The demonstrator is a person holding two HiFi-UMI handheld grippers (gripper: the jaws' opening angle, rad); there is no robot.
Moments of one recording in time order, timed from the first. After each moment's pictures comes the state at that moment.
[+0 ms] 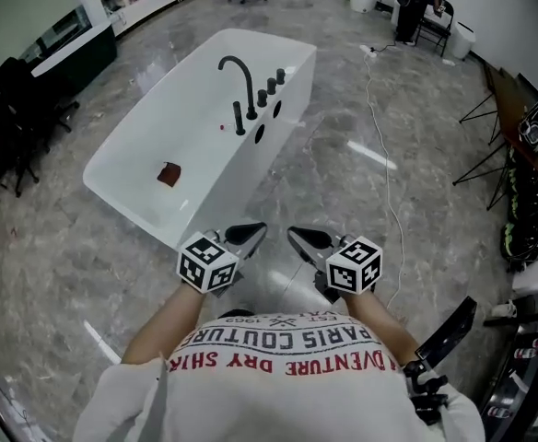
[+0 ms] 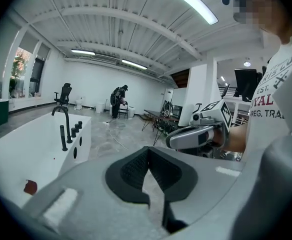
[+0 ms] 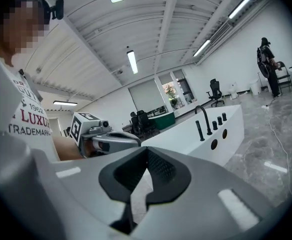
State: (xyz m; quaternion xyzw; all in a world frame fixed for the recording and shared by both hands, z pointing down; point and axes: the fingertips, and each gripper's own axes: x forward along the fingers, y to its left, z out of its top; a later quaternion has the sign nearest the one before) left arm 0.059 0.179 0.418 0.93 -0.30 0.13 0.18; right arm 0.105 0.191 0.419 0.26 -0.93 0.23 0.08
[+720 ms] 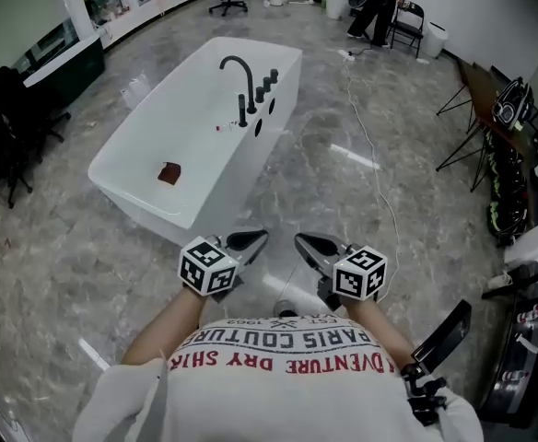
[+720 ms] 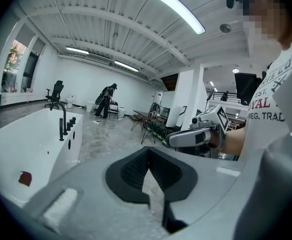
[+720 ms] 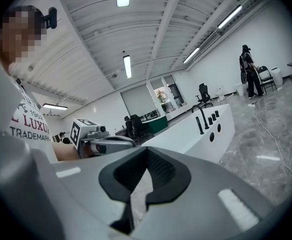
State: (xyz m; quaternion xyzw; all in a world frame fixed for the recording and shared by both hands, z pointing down) left arm 0.005 0.309 0.408 0.95 -0.24 0.11 0.18; right arm 0.066 0.322 0.407 0.33 -0.91 0.25 0.05
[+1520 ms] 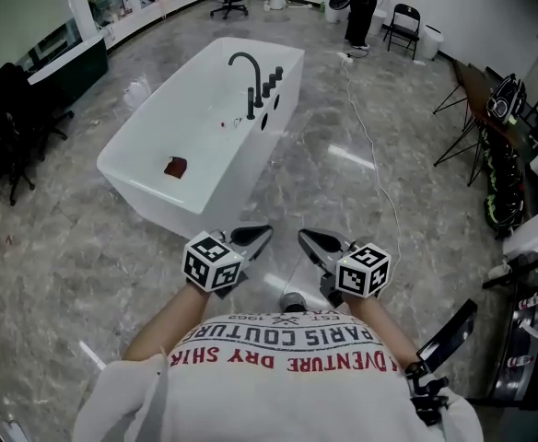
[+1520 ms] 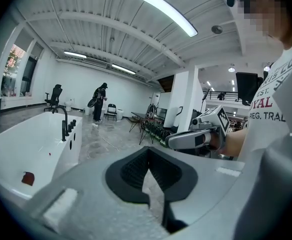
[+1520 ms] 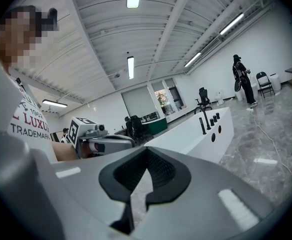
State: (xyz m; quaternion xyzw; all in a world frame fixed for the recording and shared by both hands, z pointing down) left arm -0.030 0.374 0.394 0.95 -0.24 0.10 0.16; right arm 0.029 0.387 0.397 0.34 -0.91 0.23 0.05
